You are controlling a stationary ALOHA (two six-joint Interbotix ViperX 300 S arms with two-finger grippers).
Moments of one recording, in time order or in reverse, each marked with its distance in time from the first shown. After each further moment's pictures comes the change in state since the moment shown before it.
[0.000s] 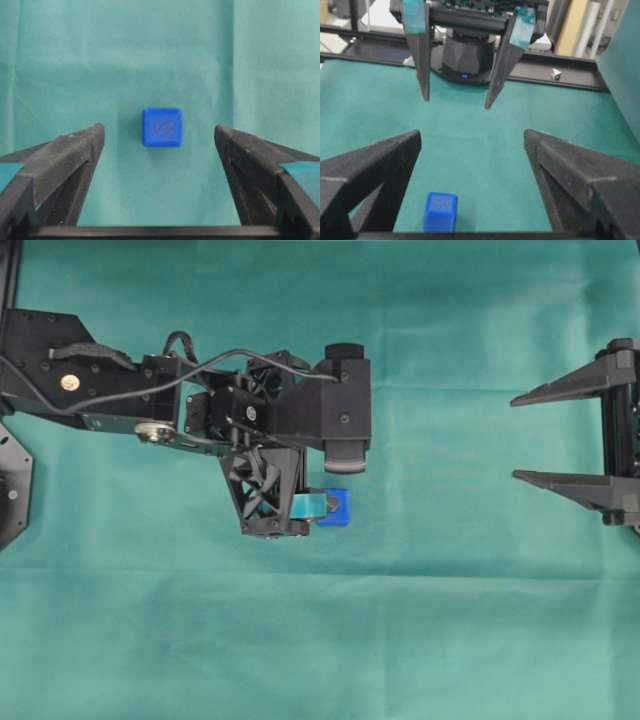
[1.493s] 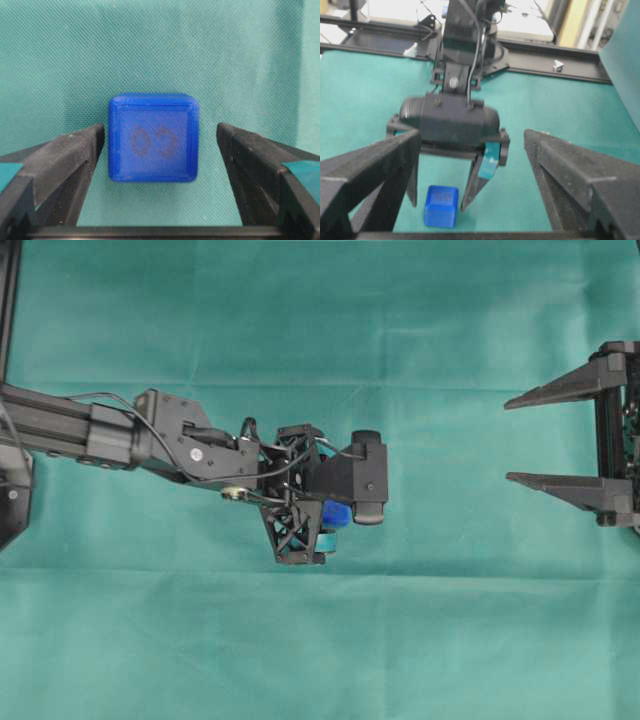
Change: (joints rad) left arm -0.017 0.313 0.164 0.000 -0.339 -0.018; right arm -0.002 0.026 -0.002 0.000 -0.002 0.000
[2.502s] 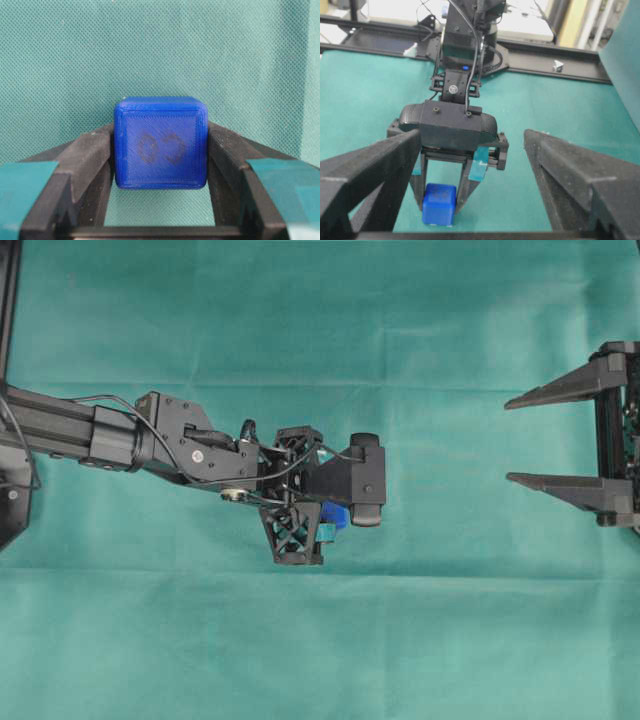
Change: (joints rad) left arm 0.000 0.008 0.008 0.000 -0.008 0.008; right arm 0.000 -0.002 0.002 0.000 0.002 0.000
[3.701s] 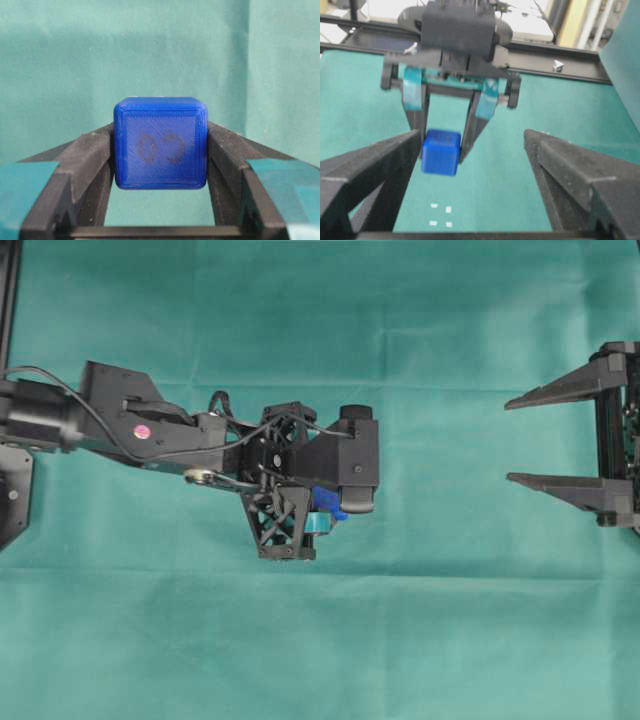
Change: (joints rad) left arm -0.009 -0.207 -0.057 0.002 0.187 -0.003; right arm 0.002 0.000 0.000 -0.002 0.000 -0.002
